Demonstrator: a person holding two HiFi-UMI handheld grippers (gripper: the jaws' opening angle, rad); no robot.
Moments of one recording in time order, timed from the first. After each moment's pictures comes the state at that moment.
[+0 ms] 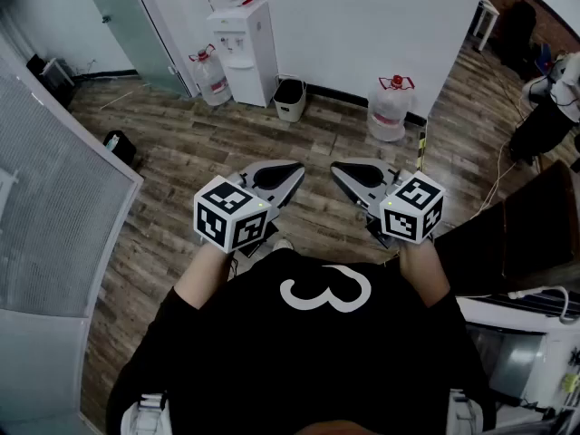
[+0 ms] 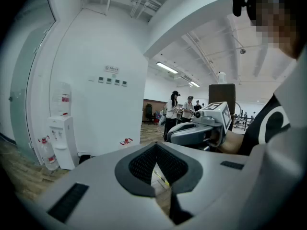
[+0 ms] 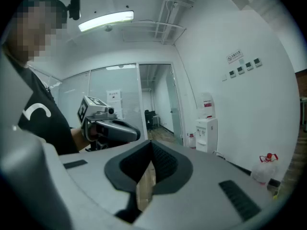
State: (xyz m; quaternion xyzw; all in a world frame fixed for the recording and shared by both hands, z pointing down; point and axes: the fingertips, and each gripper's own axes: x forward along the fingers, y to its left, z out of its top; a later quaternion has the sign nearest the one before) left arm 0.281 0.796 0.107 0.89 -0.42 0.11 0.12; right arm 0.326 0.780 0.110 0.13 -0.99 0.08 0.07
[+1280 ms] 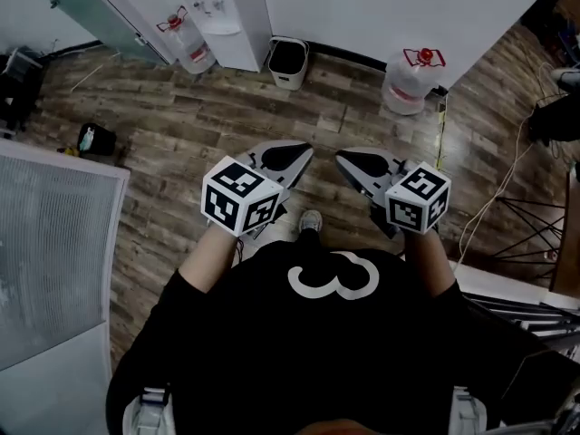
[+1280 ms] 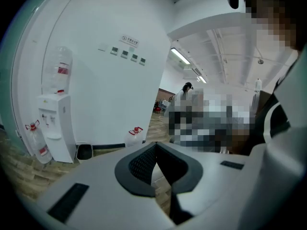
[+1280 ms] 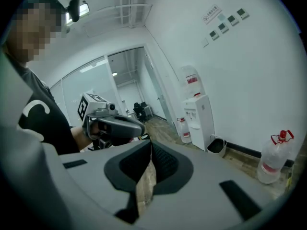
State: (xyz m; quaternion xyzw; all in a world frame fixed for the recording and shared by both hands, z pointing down) left arm 0.153 0.499 0.208 0.88 -0.39 0.15 0.21; right arm 0.194 0.498 0.218 0.14 -0.96 0.21 0.12
